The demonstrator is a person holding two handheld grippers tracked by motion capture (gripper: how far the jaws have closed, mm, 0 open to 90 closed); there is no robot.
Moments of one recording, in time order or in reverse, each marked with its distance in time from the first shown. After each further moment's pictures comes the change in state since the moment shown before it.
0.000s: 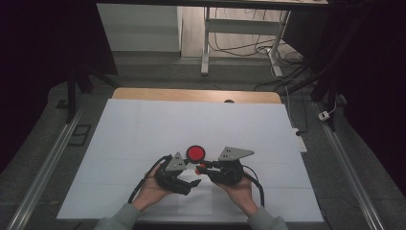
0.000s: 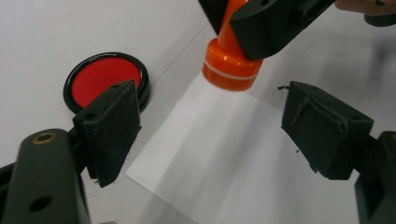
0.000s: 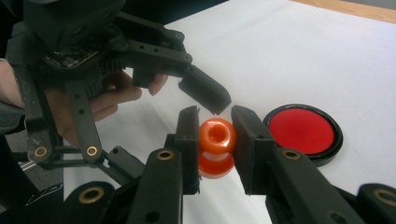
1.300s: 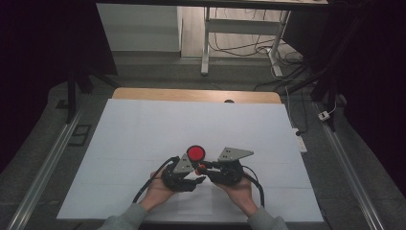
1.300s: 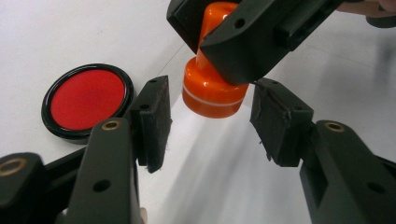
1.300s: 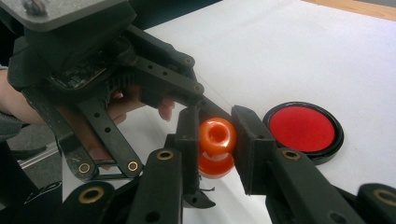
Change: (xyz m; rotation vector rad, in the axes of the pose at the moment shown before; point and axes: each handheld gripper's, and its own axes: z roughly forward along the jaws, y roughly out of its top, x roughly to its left) left arm -0.006 0.005 0.014 0.003 0.002 0.032; right arm 0.000 -0.001 0.000 0.011 0.000 -0.002
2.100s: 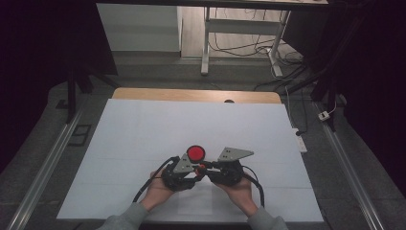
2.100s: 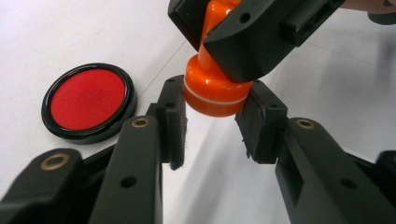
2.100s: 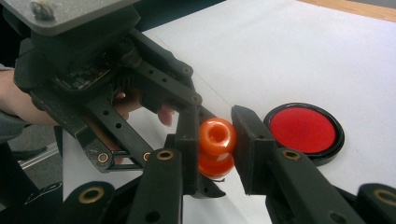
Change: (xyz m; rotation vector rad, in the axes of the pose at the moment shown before) left arm 0.001 -0.001 0.001 0.007 -0.004 0.011; right arm 0.000 0.000 0.000 -0.005 0.001 -0.001
